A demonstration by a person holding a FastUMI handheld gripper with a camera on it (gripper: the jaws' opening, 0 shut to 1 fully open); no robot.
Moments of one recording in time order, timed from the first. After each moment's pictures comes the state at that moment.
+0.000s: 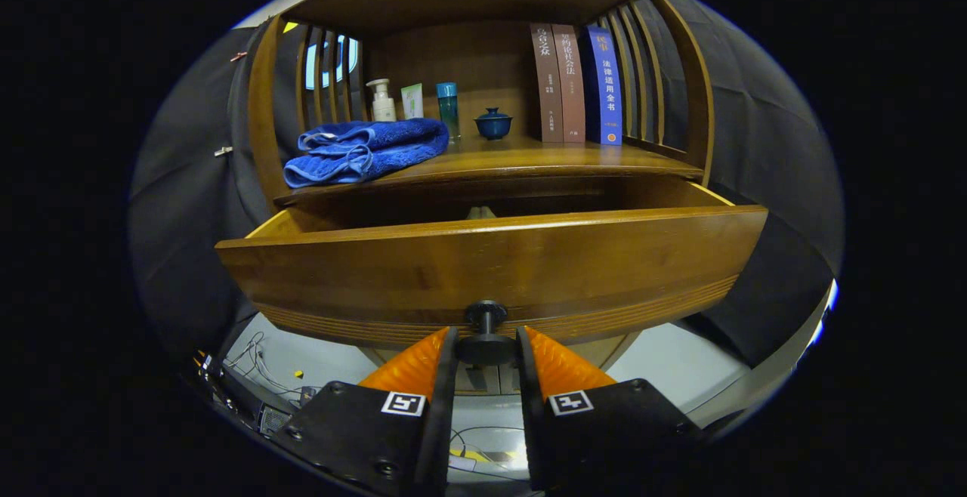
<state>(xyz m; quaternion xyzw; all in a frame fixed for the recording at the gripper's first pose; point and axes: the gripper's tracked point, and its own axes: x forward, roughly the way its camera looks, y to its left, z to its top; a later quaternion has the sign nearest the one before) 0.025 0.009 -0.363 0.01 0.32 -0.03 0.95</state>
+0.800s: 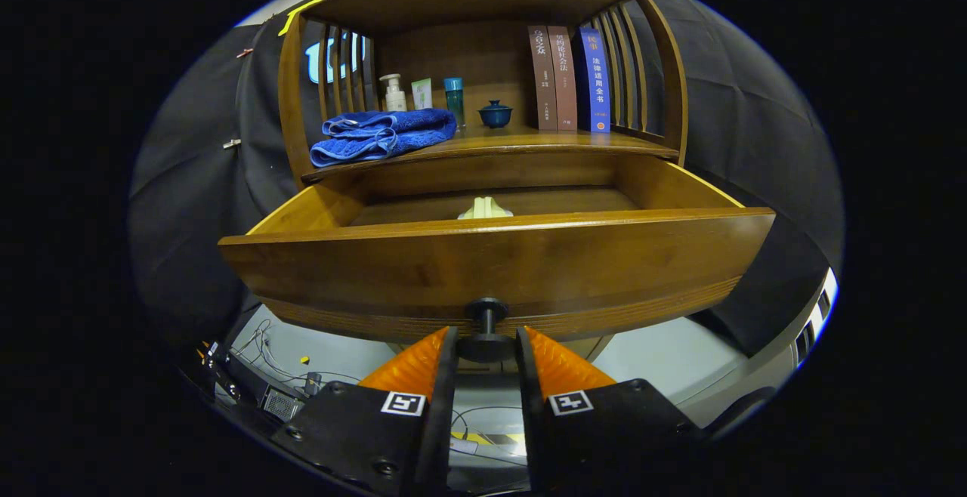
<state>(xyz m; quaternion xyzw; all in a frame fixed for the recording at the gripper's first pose) -0.030 0.014 -0.359 0.02 0.34 -0.02 0.94</state>
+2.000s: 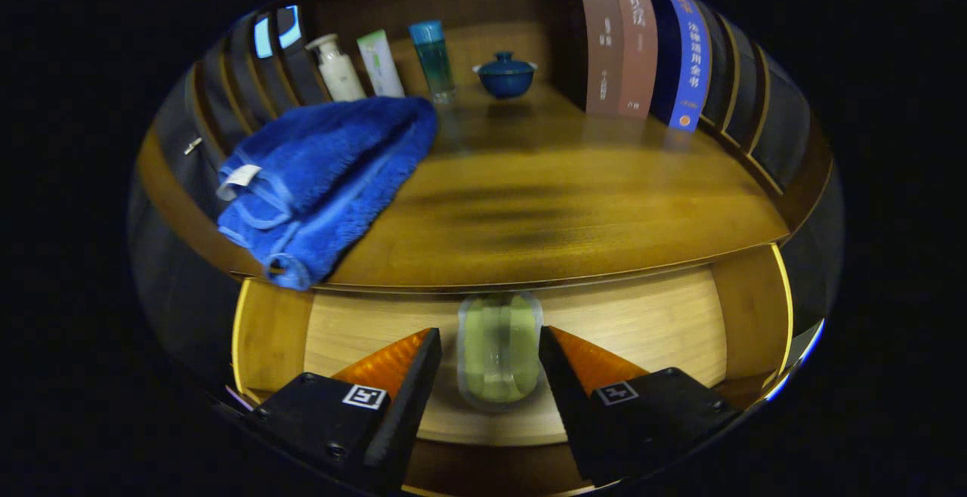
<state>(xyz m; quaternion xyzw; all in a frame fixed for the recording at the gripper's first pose) 0.150 0.014 -0.375 0.03 0.54 -0.02 0.84</state>
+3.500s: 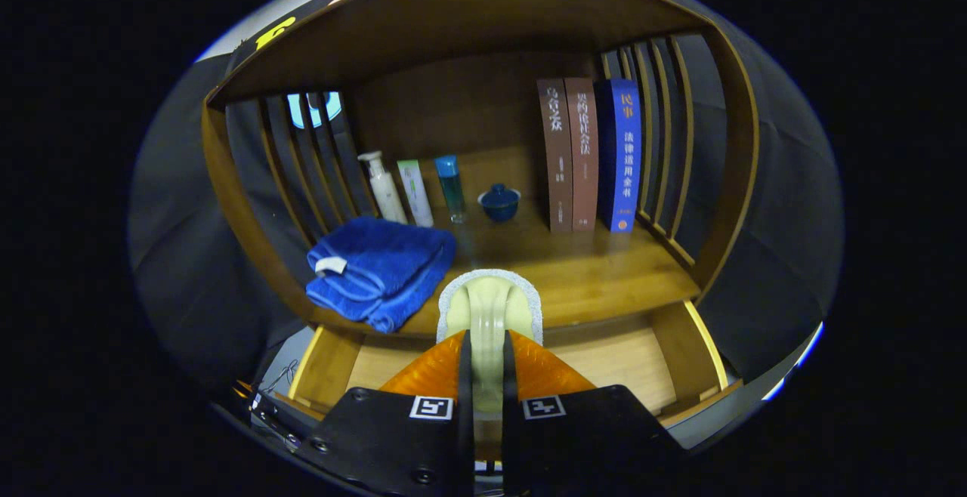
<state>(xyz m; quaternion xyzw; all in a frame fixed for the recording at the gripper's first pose) 0.161 0.000 -0.203 0.05 0.33 -0.01 0.94</state>
